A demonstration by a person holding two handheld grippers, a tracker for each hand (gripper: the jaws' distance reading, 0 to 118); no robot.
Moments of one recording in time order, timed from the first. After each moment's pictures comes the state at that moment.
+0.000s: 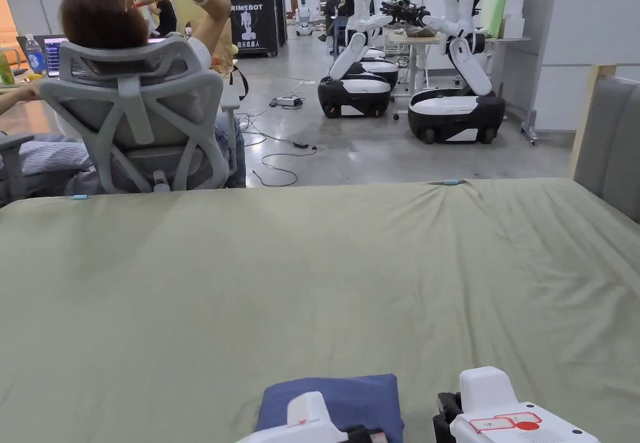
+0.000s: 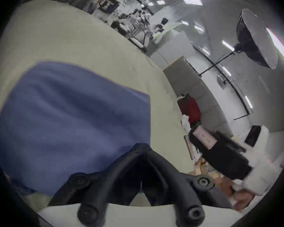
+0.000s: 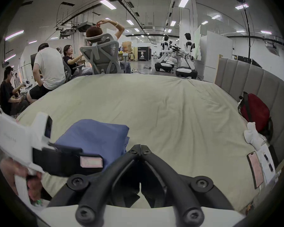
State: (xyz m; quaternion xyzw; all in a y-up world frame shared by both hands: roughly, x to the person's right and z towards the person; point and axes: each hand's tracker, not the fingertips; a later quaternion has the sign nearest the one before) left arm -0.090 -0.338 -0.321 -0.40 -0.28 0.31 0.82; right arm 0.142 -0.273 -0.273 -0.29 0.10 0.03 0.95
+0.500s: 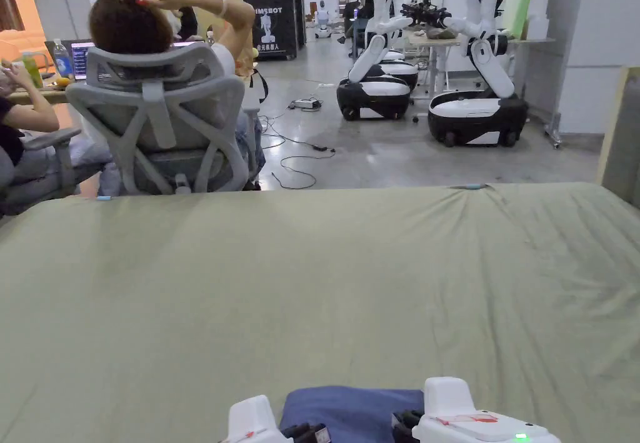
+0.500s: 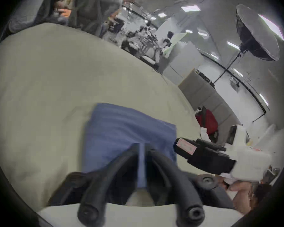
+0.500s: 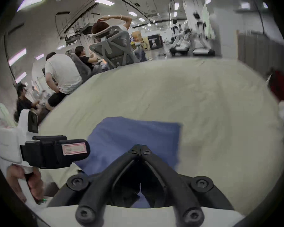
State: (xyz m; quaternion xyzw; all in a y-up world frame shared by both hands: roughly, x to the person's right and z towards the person) left arm -0.185 -0.310 -0.297 -0.34 -0.18 0.26 0.89; right arm 0.095 -0.314 -0.325 -0.37 0.21 -0.09 0.90
